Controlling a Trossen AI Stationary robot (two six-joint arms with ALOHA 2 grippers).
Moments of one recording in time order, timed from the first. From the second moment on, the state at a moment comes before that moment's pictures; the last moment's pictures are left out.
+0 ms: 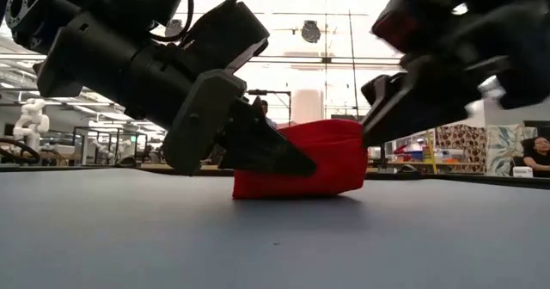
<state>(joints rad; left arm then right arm) -0.44 2.06 0.89 0.68 -0.52 -0.09 0.40 1.64 0.65 0.35 0.22 0.16</state>
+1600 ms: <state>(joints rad) -0.31 2.06 0.89 0.69 0.02 -0.27 0.53 1.84 0.65 0.61 0.39 0.05</state>
